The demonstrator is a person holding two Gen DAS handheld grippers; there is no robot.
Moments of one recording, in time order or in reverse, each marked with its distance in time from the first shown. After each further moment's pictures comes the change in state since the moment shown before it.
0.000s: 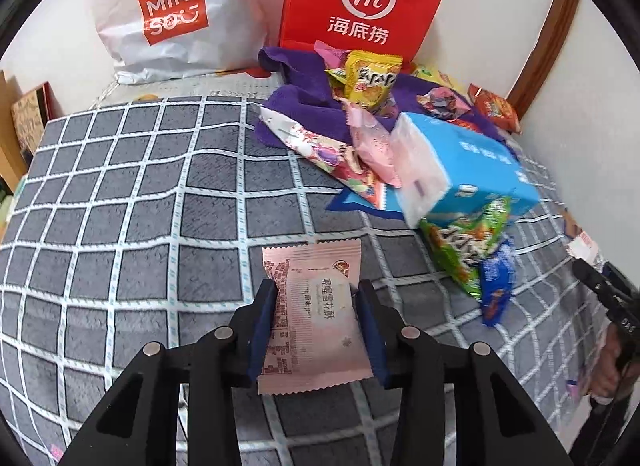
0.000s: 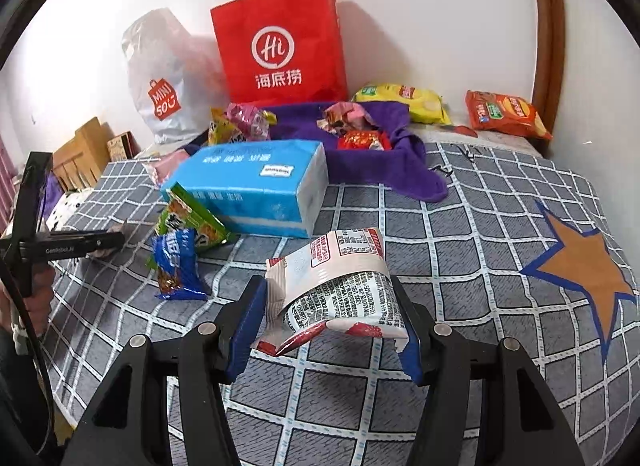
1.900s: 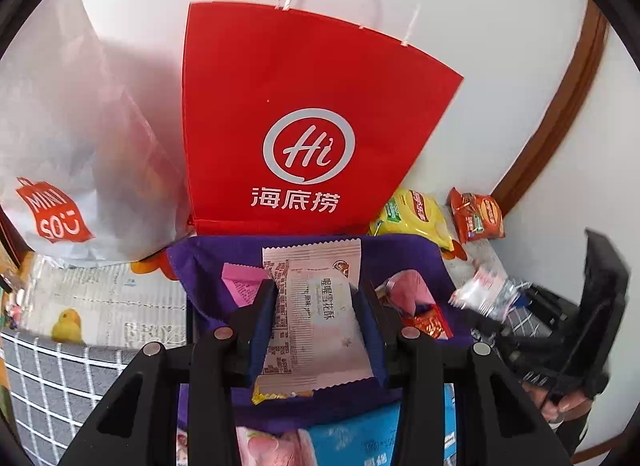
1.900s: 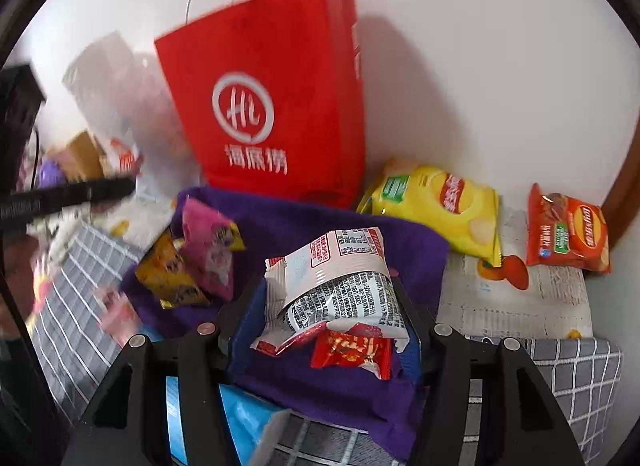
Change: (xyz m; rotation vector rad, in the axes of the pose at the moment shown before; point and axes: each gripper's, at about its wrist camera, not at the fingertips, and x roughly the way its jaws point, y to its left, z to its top) left arm 0.035 -0.065 0.239 -0.004 -0.107 -0.075; right arm 0.133 -0.019 0.217 -0.137 0.100 0.073
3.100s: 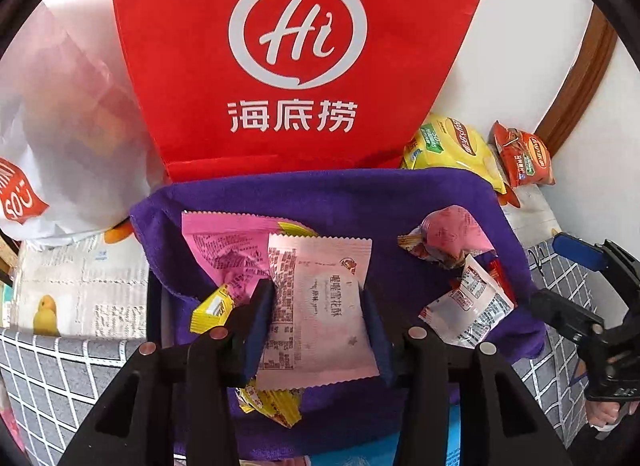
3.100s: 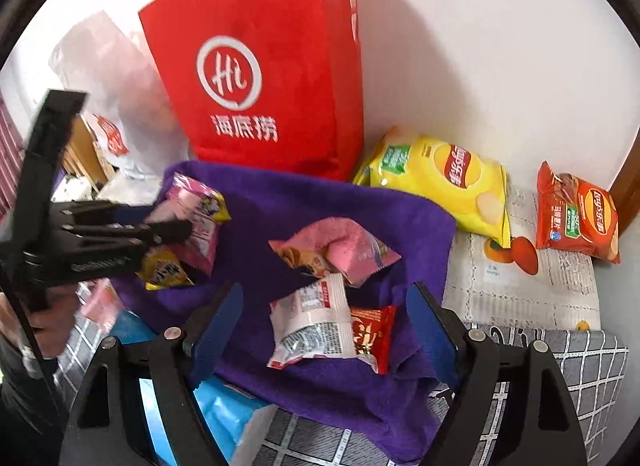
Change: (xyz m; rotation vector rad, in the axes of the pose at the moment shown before) left arm 0.092 -0.021 -0.027 0.079 0.162 0.135; right arm 0.017 -0.009 -0.002 0.022 0.045 0.012
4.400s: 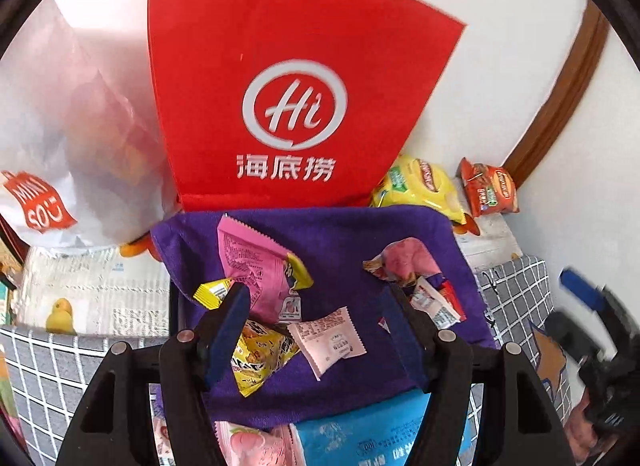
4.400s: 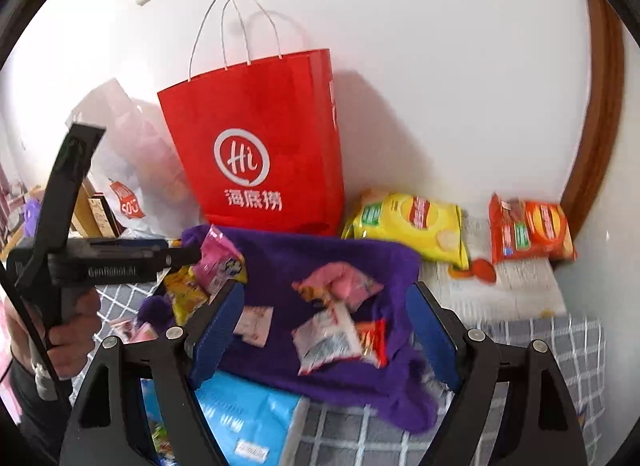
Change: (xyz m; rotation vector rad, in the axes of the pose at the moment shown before) left arm -0.070 0.008 0.007 -0.026 -0.089 -0.081; right arm -0.084 0.025 -0.009 0.114 -0.187 -0.083
